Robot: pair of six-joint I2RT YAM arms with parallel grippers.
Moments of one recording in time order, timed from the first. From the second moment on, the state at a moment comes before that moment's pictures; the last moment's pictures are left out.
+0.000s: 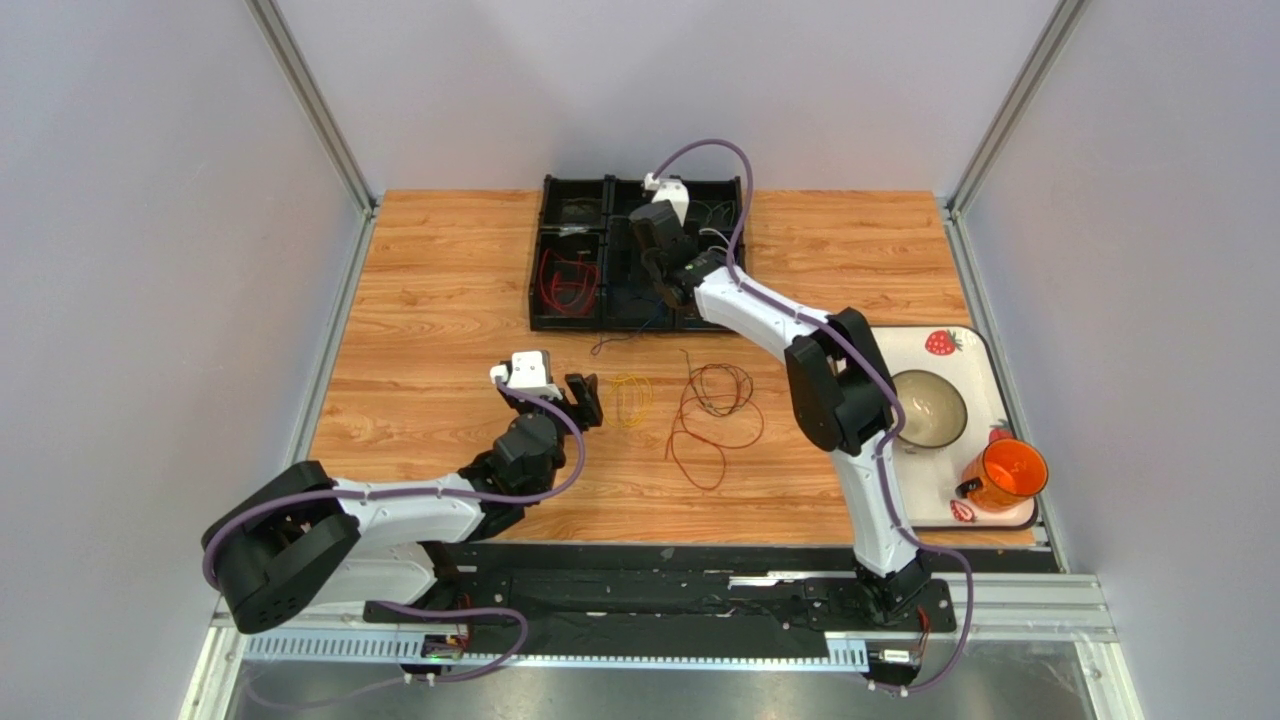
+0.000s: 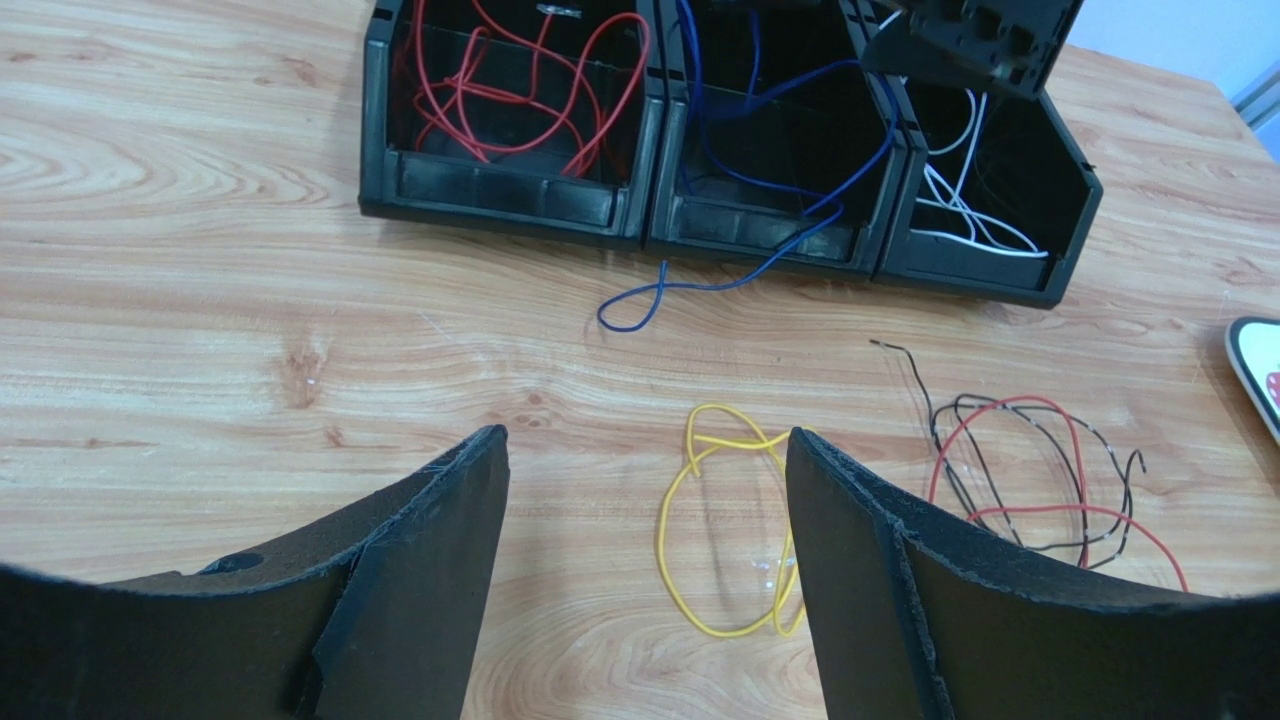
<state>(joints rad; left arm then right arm) -0.91 1.21 0.27 0.81 -0.77 -0.39 0.62 2.21 1.80 -0.15 0.30 0.46</state>
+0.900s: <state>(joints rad) -0.66 0.66 0.21 0.38 -0.85 -0.48 0.70 2.05 1.74 -0.46 0.08 0.49</state>
